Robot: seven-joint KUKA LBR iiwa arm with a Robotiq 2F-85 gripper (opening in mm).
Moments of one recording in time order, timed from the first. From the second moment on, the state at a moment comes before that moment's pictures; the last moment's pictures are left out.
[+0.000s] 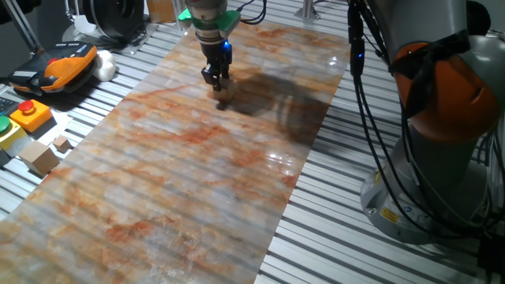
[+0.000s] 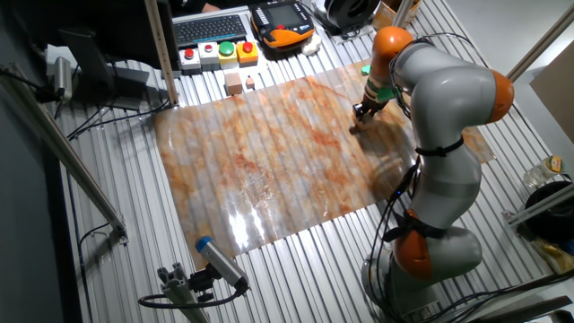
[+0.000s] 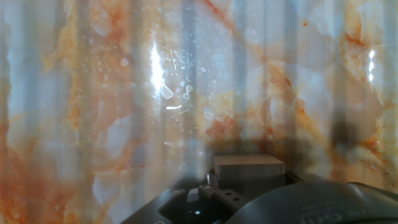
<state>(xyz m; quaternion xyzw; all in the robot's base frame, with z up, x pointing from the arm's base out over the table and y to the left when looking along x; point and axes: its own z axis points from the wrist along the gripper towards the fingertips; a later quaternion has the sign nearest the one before) 0.583 -0.152 0.058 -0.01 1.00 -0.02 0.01</state>
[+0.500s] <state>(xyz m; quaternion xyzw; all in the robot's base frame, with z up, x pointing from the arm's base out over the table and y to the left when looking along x) 0.584 -0.151 0.057 -0.02 1.00 -0.03 0.01</state>
